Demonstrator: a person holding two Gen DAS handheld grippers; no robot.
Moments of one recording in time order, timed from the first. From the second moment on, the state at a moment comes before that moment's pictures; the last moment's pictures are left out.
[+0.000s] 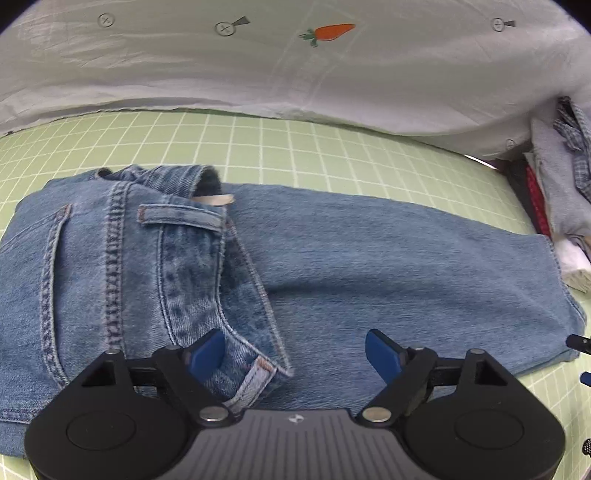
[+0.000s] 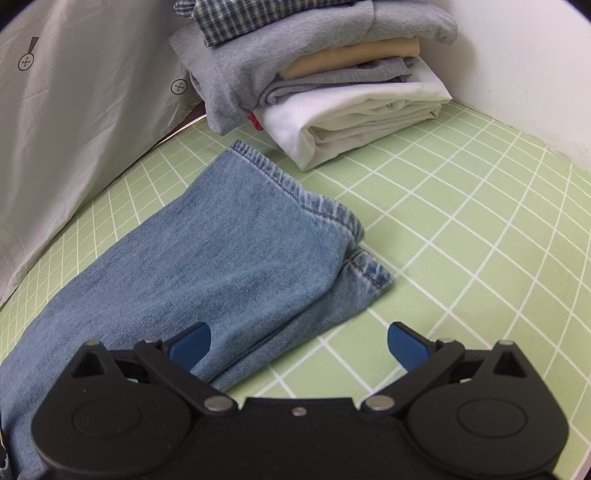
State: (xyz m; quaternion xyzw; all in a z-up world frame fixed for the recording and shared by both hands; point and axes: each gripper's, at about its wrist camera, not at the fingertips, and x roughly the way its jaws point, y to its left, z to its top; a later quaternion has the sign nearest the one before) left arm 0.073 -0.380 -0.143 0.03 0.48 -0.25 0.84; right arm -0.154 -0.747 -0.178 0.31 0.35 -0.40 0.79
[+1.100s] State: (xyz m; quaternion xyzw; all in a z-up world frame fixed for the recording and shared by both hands) left arm 0.109 -0.312 -0.132 0.05 0.51 -0.06 0.86; right arm -0.117 -0.787 -0.193 0.22 0.37 -0.40 0.81
